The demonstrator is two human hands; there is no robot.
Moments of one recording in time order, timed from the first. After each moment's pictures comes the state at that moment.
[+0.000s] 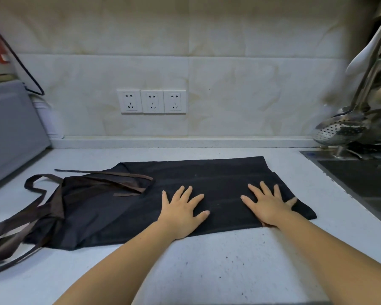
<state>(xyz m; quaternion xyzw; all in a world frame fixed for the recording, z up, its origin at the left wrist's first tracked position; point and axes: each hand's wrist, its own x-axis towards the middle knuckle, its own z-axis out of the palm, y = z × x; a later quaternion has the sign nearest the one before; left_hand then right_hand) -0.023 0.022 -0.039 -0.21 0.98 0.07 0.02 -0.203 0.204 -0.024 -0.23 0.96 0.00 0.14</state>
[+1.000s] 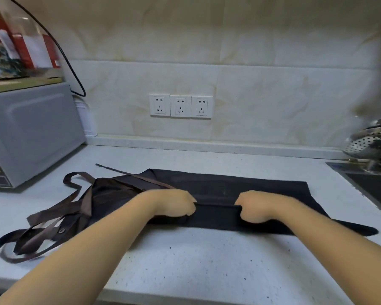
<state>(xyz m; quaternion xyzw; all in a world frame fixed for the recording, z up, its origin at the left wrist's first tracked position) 0.046 -0.013 0.057 -0.21 0.93 0.25 0.16 -0.100 0.149 0.066 -0.47 0.85 0.08 0.22</state>
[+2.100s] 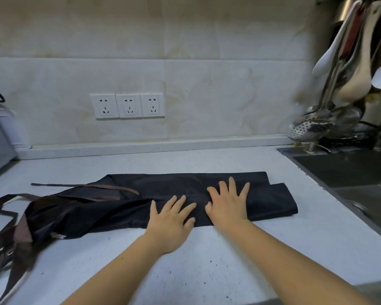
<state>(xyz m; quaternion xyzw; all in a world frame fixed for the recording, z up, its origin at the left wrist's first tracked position) -0.023 0.037 -0.051 -0.17 0.98 0.04 0.00 -0.146 0.158 -0.032 -0.30 0.95 0.02 -0.05</state>
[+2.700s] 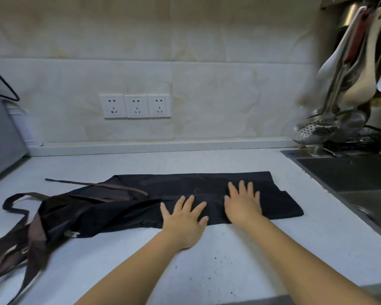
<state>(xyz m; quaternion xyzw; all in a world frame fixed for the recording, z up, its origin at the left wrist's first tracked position) -0.038 0.062 -0.046 -0.20 0.98 0.08 0.04 -0.158 0.181 -0.020 -0.24 0.96 -0.11 0.06</state>
